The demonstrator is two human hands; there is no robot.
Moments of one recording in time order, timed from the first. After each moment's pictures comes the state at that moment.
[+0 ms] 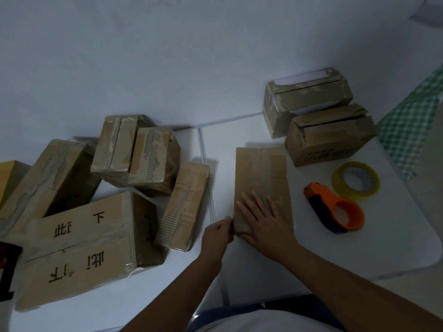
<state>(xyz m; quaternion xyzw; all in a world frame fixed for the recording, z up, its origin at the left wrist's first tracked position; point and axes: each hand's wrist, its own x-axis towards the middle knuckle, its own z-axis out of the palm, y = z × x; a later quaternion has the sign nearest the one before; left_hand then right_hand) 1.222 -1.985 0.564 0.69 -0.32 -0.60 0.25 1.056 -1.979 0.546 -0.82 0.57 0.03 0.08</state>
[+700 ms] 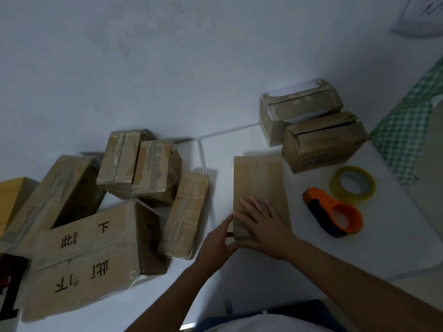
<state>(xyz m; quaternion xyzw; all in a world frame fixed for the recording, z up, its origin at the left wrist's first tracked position) 1.242 -1.989 0.551 0.53 -0.70 -0.45 0.12 1.047 -1.989 0.553 -0.84 0.53 0.01 0.13</state>
